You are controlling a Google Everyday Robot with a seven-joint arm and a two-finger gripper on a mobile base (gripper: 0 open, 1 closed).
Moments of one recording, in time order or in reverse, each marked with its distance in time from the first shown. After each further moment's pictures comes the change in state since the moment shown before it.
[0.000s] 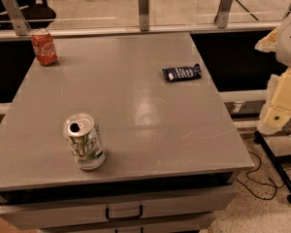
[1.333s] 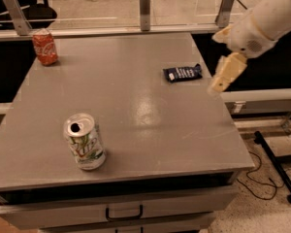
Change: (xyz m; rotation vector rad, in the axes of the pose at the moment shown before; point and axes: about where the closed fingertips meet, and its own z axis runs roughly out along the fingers) arm -0.053 -0.122 0.105 -0.002 -0.302 -0.022
